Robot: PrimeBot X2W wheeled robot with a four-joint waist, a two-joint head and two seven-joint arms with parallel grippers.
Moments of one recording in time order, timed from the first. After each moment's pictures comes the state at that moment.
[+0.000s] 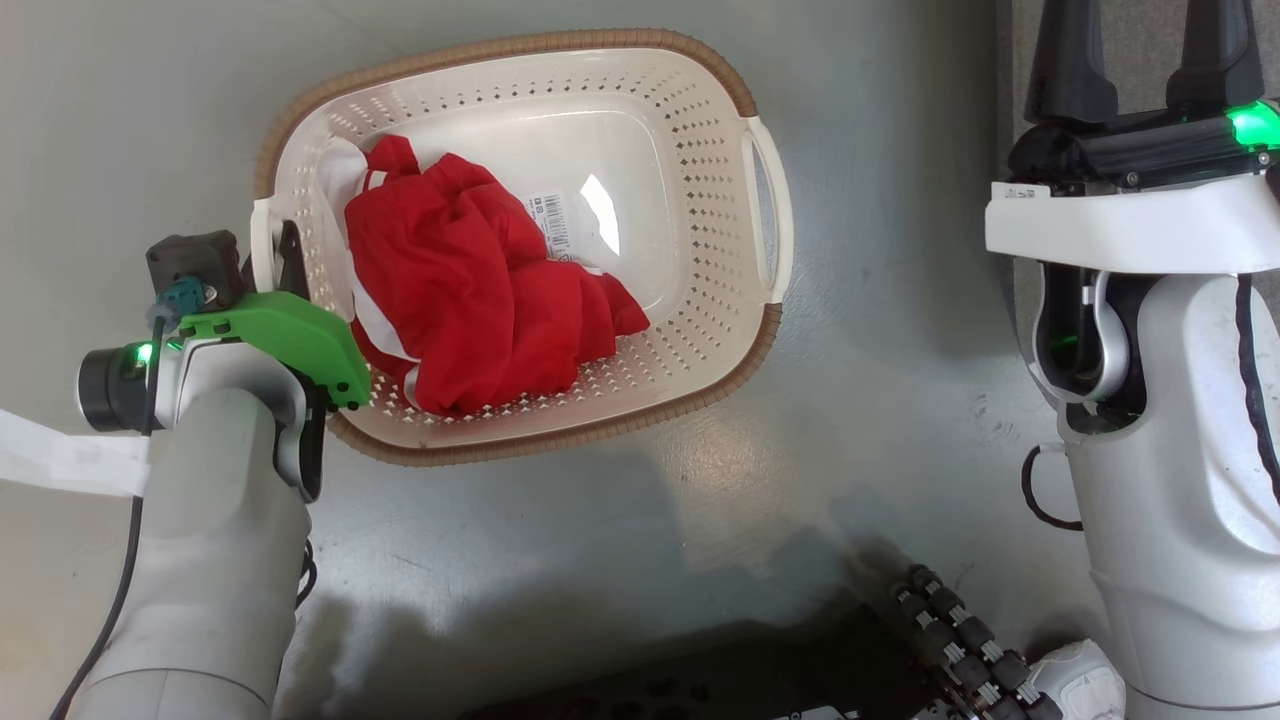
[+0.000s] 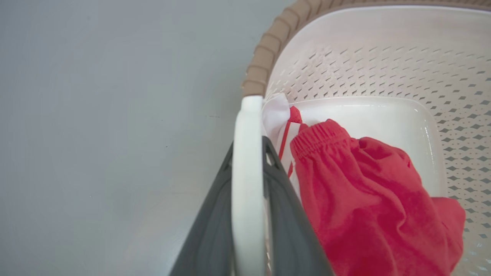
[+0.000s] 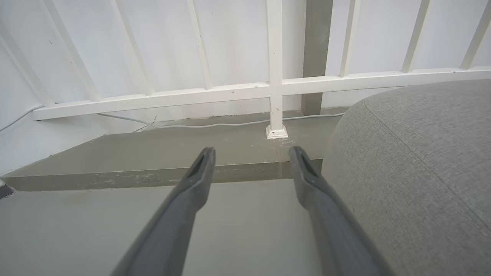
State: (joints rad) left arm -0.75 0.04 -0.16 0.95 -0.27 0.00 -0.24; right arm -0.53 -0.06 0.17 -0.10 0.22 -0.12 -0.25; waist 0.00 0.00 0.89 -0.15
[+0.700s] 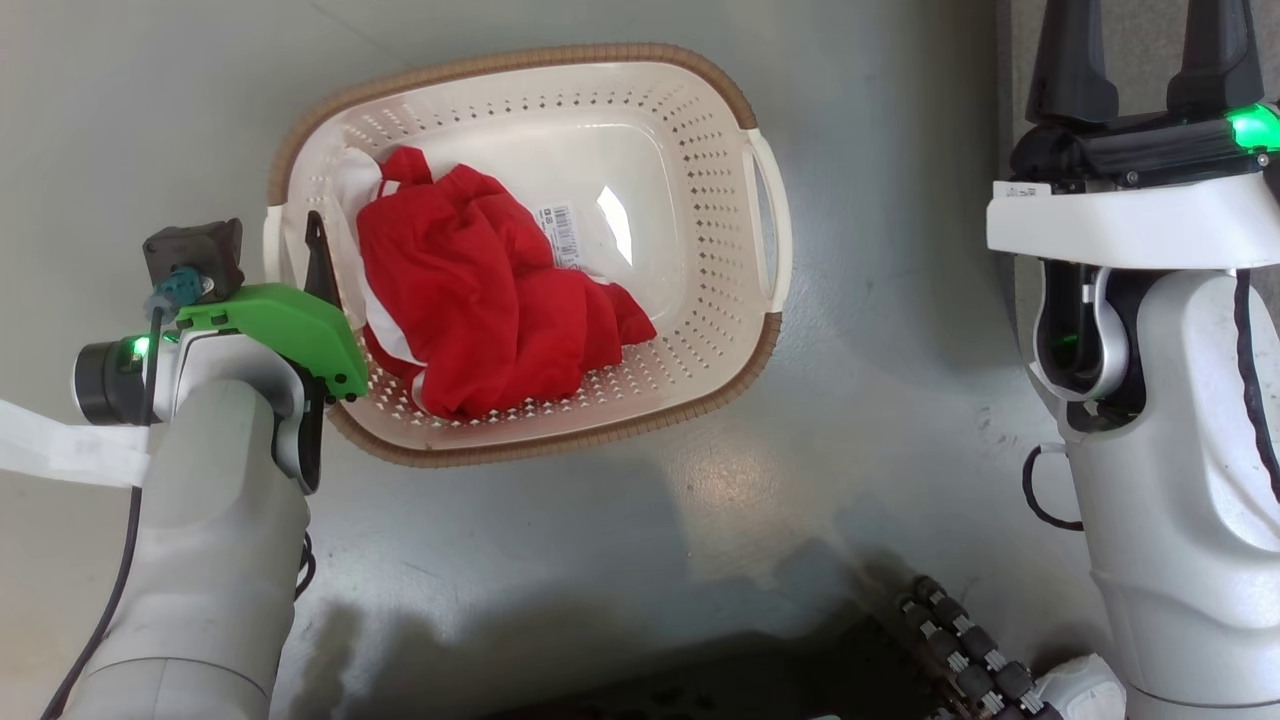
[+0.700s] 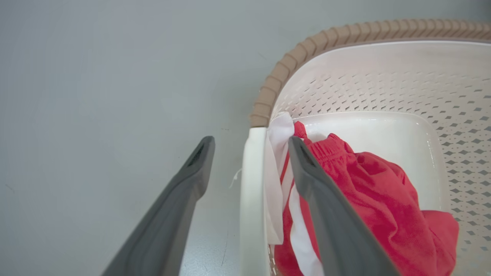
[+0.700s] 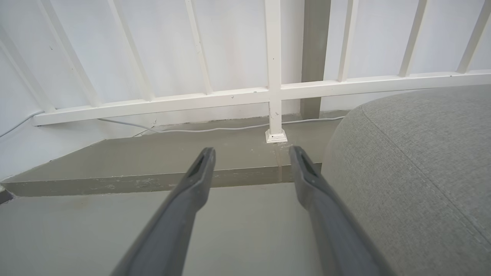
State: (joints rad) left arm -0.78 0.03 -0.16 0.99 -0.27 0.00 -0.25; right arm -0.53 -0.06 0.17 -0.09 0.22 -0.12 -0.25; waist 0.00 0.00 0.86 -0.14
